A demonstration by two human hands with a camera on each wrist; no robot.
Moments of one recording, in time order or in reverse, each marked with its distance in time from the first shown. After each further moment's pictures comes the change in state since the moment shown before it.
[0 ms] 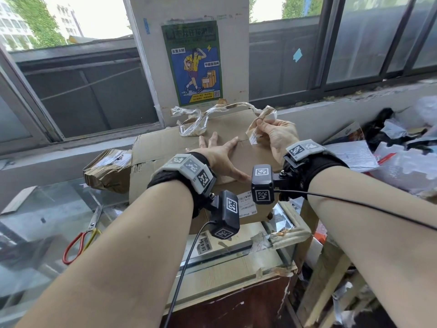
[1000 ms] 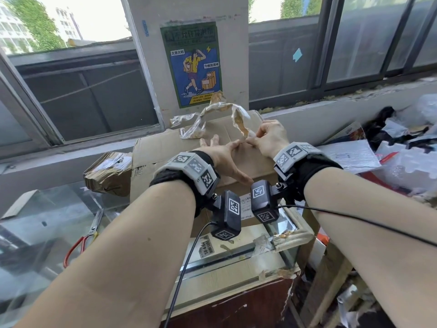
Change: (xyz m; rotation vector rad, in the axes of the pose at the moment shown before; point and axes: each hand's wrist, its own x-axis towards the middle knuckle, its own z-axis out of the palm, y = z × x) left_hand -0.002 0.005 -0.006 0.056 -0.011 0.002; right_hand -0.001 0.000 0.005 -0.917 -0.079 -0.260
